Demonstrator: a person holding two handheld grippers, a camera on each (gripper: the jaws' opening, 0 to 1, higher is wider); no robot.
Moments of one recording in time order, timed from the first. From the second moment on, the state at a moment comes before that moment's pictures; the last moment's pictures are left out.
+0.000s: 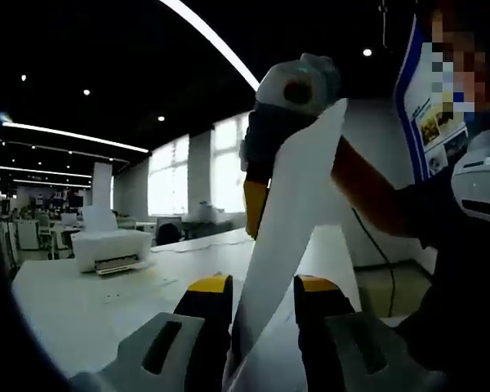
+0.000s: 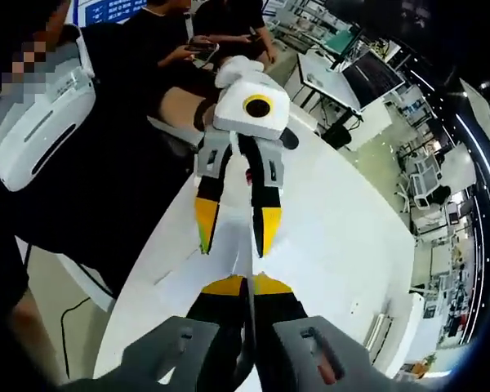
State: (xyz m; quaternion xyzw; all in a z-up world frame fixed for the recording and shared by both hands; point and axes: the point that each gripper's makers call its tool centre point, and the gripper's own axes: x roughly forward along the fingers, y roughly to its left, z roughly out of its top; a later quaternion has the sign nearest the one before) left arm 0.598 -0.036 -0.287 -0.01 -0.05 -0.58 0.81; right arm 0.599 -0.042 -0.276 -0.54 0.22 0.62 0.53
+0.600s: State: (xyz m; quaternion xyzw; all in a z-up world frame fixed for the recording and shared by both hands) left arm 0.604 -0.039 -0.292 0.01 -0.04 -0.58 0.81; right arm 0.599 -0.043 -0.286 -0.55 0.22 0.62 0.51
